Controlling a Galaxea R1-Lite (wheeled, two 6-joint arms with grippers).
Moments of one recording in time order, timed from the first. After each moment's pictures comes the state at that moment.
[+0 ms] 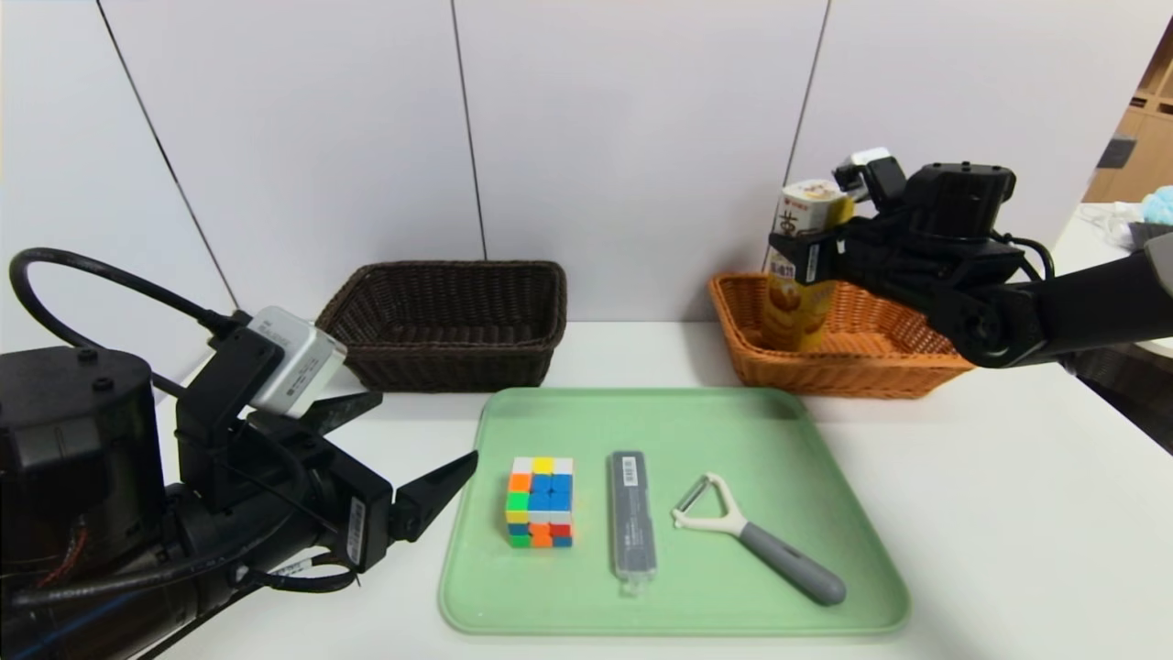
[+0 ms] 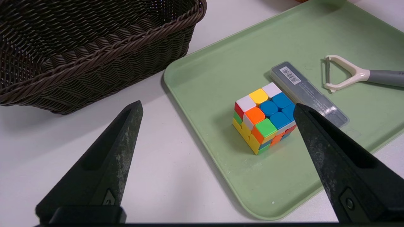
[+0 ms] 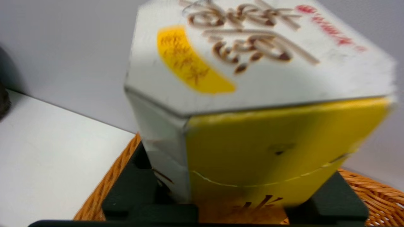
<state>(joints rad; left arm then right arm) -0.65 1.30 -0.48 -0.57 0.14 0.03 0.13 2.07 -1.34 -0.67 0.13 -0.16</state>
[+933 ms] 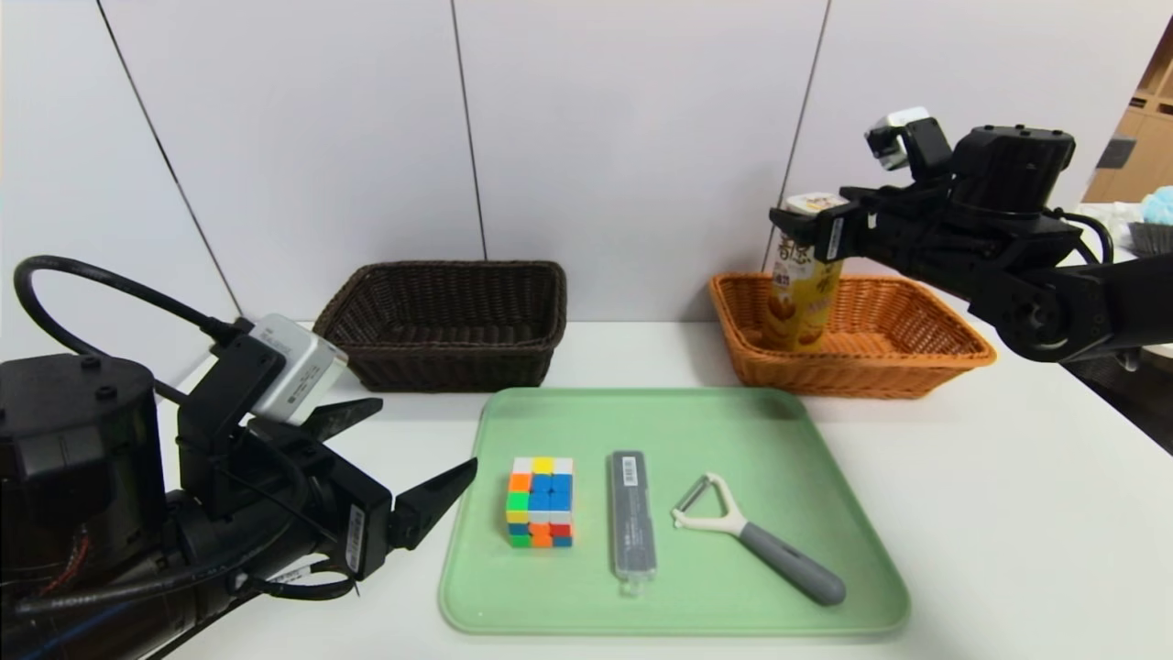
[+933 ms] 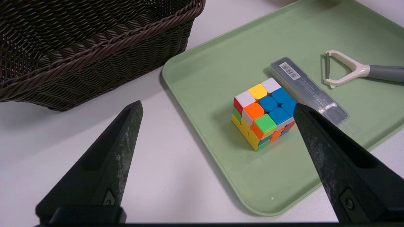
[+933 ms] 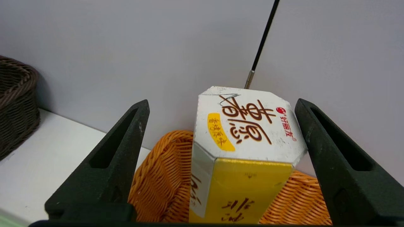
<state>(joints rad) -0.65 1.30 -0.47 -0.57 0.13 0.03 0.14 1.95 -1.27 -0.68 0.14 -0.16</state>
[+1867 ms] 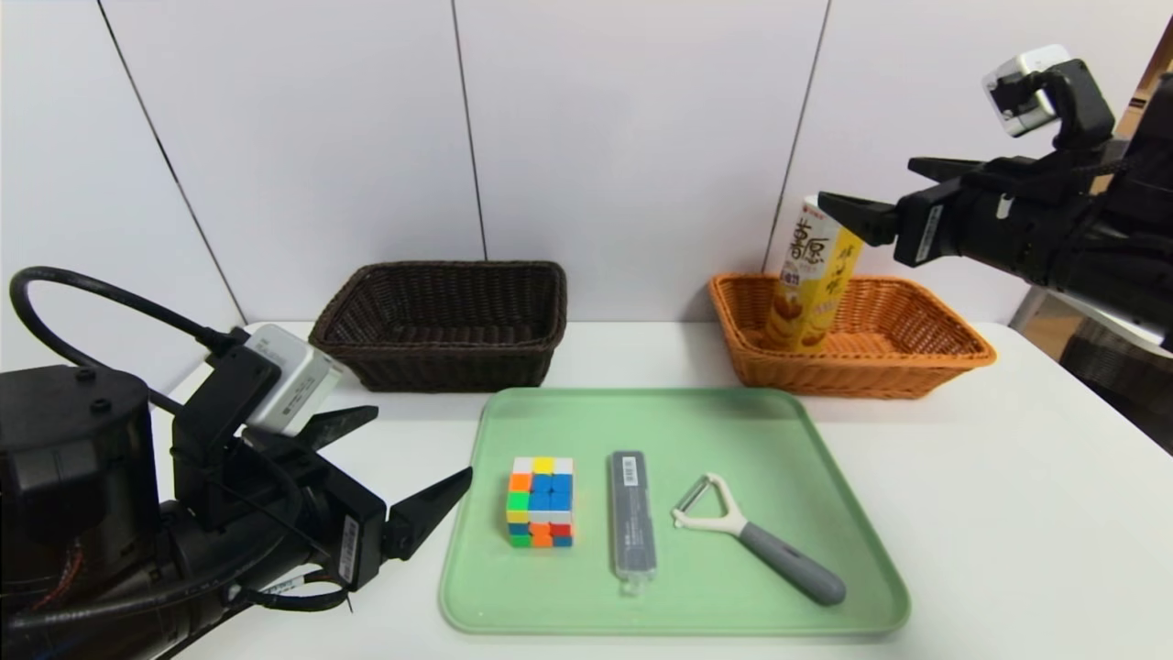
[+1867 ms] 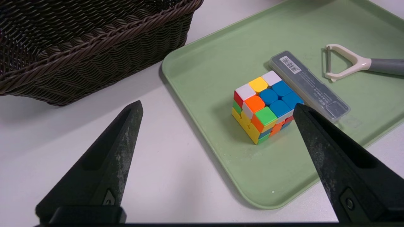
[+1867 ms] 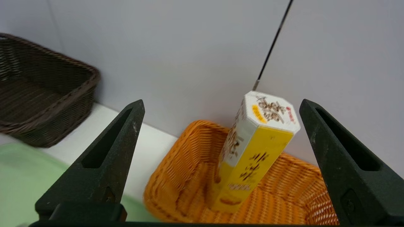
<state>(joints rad) -0.65 1.29 -0.45 -0.57 0.13 0.03 0.19 1.58 -1.00 -0.62 0.15 -0.20</state>
